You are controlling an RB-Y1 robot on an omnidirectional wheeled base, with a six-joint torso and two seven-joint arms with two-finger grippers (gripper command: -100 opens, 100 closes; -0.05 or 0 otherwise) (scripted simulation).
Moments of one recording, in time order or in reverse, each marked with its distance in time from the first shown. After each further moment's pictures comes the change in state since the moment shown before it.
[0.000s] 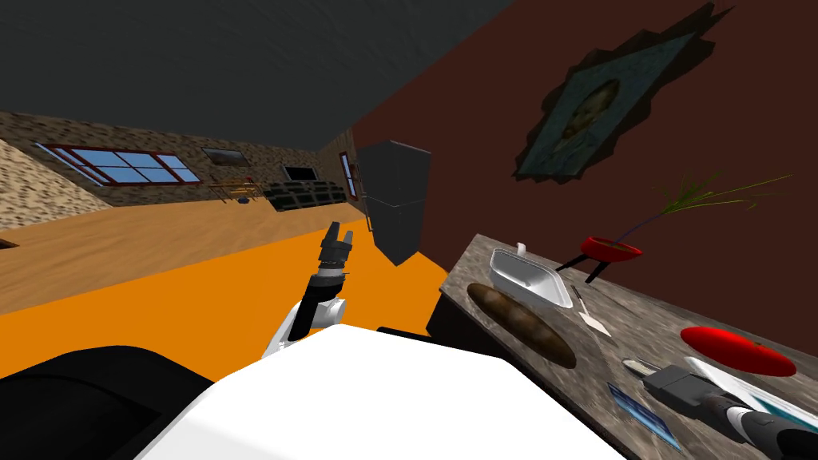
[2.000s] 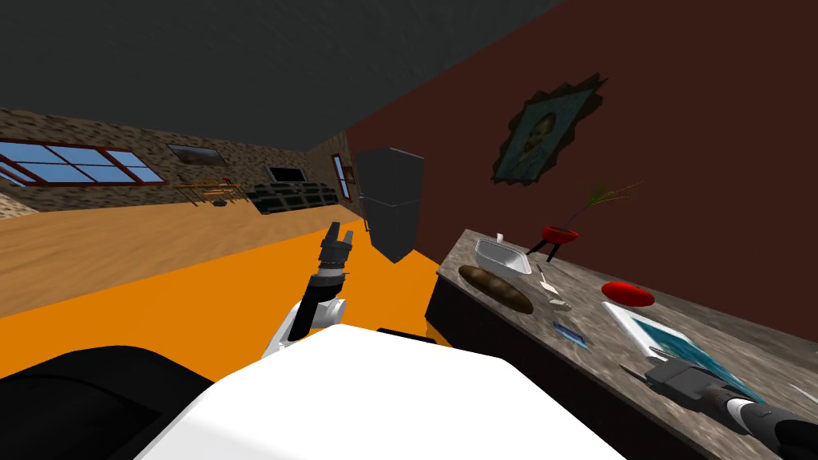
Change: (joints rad) left arm 0.000 0.000 0.000 0.000 0.000 0.000 0.000; right arm -0.004 -0.006 -0.038 -0.015 0.037 0.029 0.048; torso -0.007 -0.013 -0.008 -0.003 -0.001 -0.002
